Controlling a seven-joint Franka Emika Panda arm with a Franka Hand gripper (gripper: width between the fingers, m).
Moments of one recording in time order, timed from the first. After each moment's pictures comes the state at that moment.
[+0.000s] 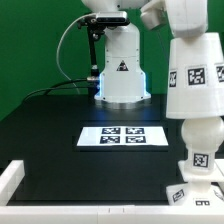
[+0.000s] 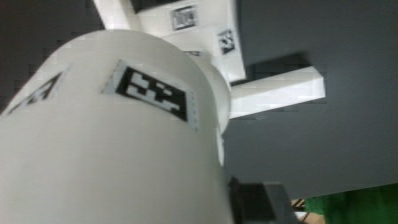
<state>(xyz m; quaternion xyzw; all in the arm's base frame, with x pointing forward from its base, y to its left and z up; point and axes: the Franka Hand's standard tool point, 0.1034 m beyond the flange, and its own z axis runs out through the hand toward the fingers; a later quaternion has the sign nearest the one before) 0.596 0.077 0.203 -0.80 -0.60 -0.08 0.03</state>
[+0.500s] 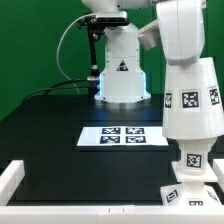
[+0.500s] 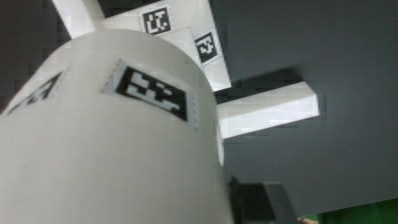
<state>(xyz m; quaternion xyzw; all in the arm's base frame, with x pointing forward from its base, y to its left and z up) 0.589 0.076 0.179 -0.80 -0.59 -0.07 0.04</state>
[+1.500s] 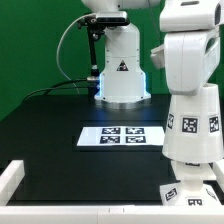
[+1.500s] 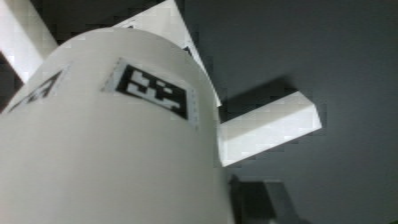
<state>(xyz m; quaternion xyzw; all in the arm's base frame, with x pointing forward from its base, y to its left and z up) 0.581 0.089 0.143 -0.84 -0.54 -0.02 0.03</state>
